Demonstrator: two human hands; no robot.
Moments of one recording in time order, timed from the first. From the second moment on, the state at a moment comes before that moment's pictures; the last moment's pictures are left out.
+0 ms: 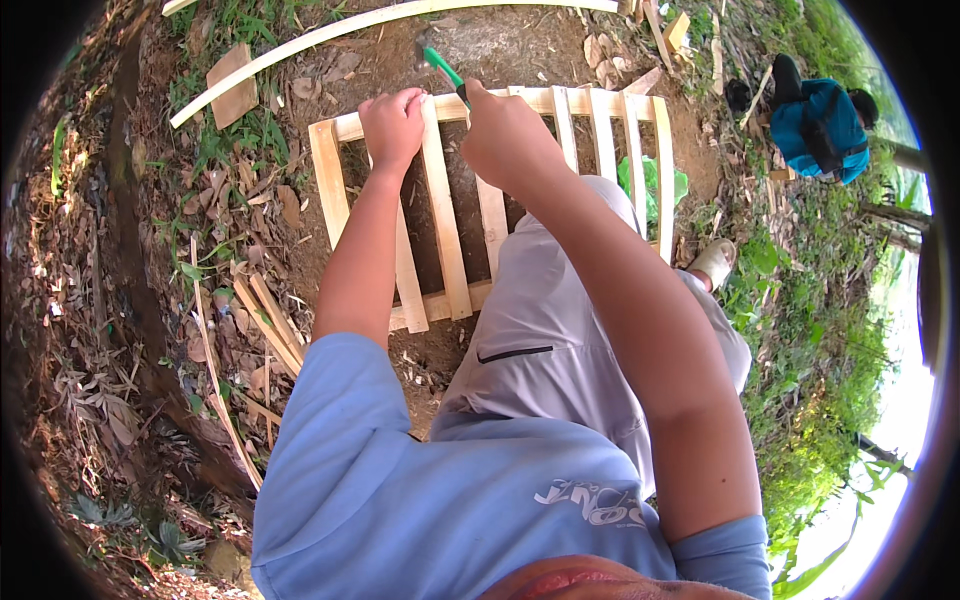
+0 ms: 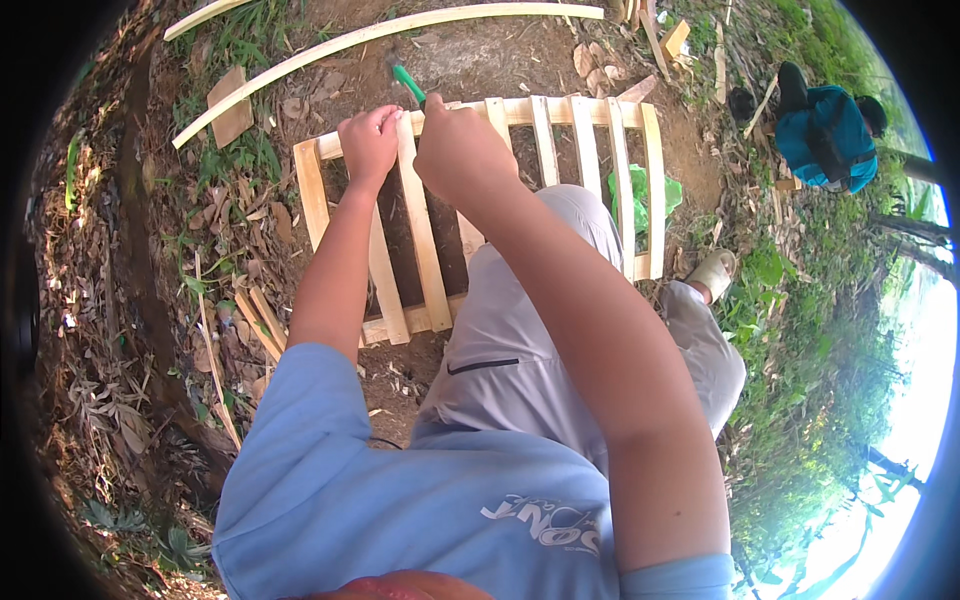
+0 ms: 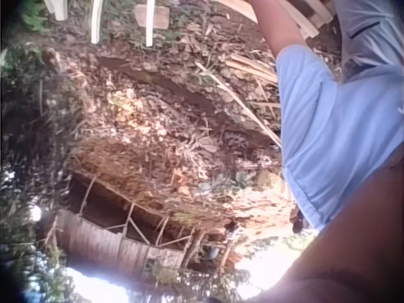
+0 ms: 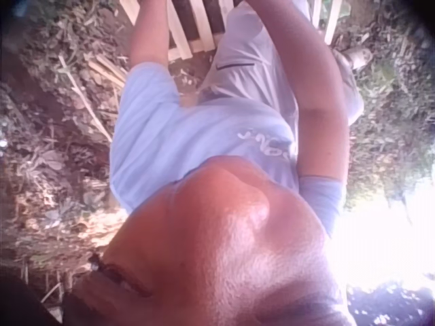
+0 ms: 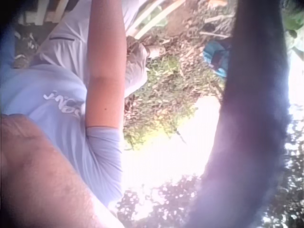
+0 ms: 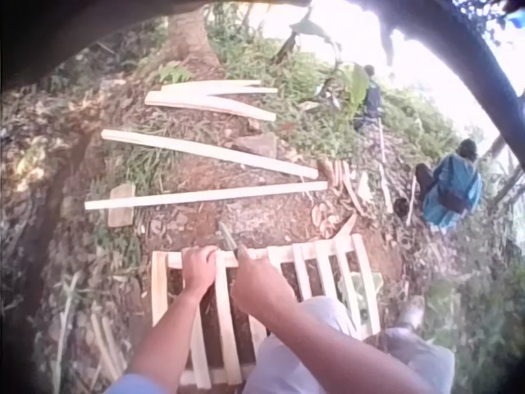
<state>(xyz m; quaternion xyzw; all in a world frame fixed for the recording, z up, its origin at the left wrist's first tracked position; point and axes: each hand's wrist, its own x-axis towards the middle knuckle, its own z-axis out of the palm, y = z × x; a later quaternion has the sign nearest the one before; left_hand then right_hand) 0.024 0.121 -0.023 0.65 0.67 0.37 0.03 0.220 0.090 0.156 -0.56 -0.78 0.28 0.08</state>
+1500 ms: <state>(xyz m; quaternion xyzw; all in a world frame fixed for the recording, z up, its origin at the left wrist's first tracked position) 0.019 0.102 0.006 0.67 0.64 0.35 0.08 0.322 0.011 0.096 -0.66 -0.52 0.48 0.26</state>
